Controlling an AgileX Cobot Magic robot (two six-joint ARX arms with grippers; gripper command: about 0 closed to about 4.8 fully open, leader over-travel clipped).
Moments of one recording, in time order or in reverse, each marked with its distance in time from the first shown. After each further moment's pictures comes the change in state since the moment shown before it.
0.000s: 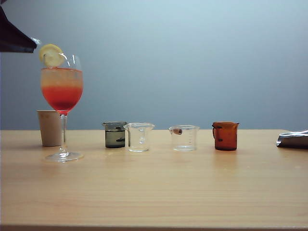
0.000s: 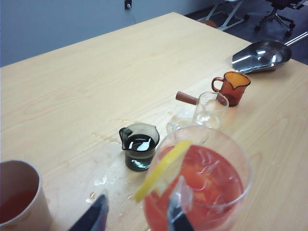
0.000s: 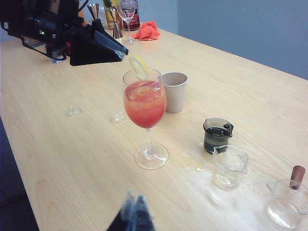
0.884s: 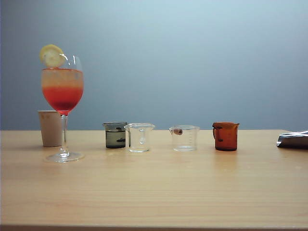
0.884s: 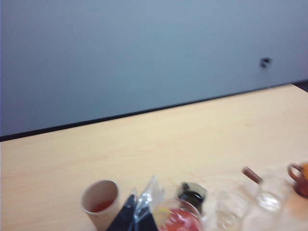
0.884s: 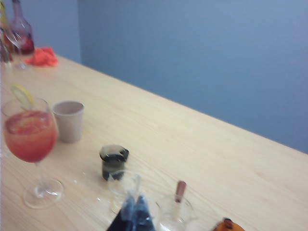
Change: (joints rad) left arm -0.464 -0.628 -0.091 -0.017 -0.997 -0.422; right arm -0.006 -0.045 -0.063 0.161 0.370 -0.143
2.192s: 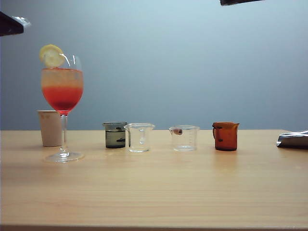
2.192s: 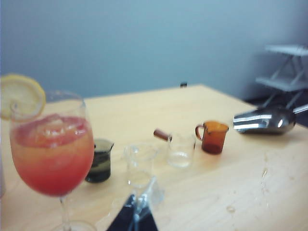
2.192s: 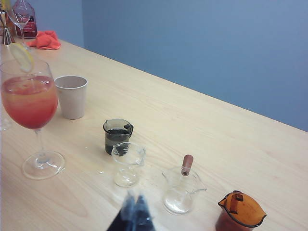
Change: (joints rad) left arm -0.224 -0.488 -0.884 0.573 0.062 -0.129; right arm 0.000 -0.035 -0.219 0.162 -0.005 -0.001
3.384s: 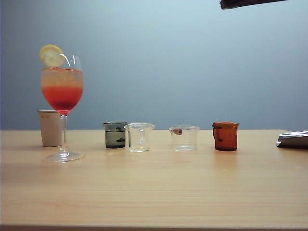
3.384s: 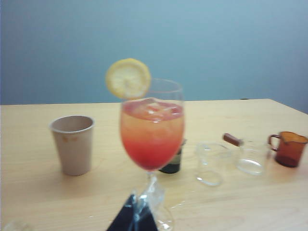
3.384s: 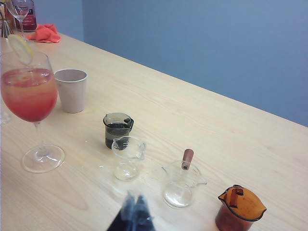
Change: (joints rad) left arm 0.251 -0.301 -0.114 -0.148 -0.022 -0.021; right arm 0.000 0.001 0.000 -0.022 0.000 0.000
